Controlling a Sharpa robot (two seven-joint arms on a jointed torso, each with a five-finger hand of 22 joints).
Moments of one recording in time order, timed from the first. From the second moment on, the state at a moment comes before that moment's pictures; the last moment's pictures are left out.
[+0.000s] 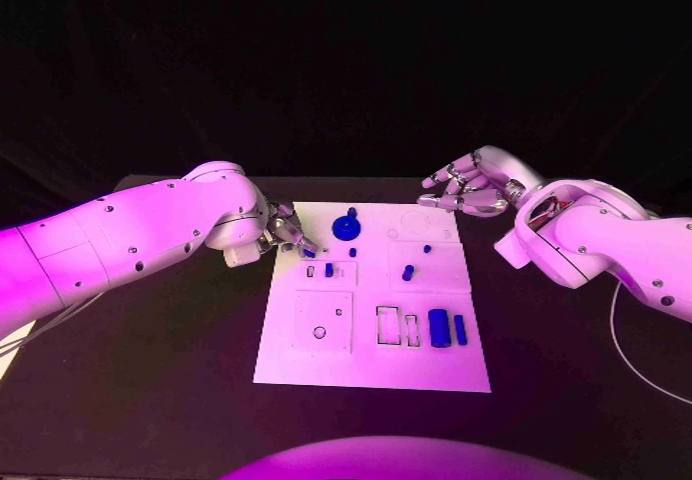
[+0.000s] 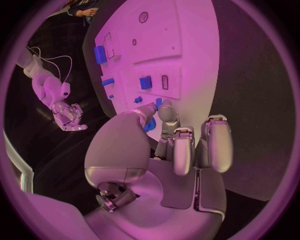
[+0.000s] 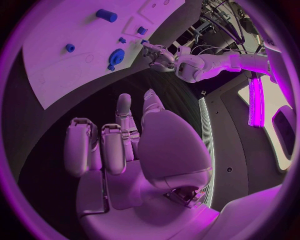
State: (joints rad) left arm 1.29 -0.67 -0.02 1.32 -0.95 0.19 -0.61; left_hand 1.22 -0.08 0.50 0.16 0.13 0.90 0.05 0.68 0.41 1.29 -0.03 0.96 0.82 1.47 -0.09 1.57 1.31 0.03 1.47 0.02 1.42 1.31; right arm 1.22 -0.94 0.03 1.64 -1.02 -0.41 -0.08; right_hand 1.37 -0.06 -0.12 0.28 0.22 1.02 0.13 0.07 0.07 1.19 0.05 0.59 0.80 1.47 -0.02 1.44 1.31 0.08 1.41 0.08 1.41 1.21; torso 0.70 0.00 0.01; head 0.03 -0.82
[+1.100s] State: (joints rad) left arm 1.26 -0.69 -0.02 1.37 -1.04 0.27 -0.61; left_hand 1.21 -0.11 0.53 0.13 0.14 0.91 0.05 0.69 0.41 1.30 -0.03 0.96 0.83 1.47 -0.09 1.57 1.31 0.03 1.47 0.02 1.43 1.31; right arm 1.22 -0.94 0.03 1.64 -1.02 -0.40 -0.08; right_hand 1.37 -0.06 -0.12 0.28 0.23 1.02 0.13 0.07 0.07 1.19 0.05 0.59 0.80 1.47 -0.02 1.44 1.31 0.08 1.41 0.08 1.41 1.21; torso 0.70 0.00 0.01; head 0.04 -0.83
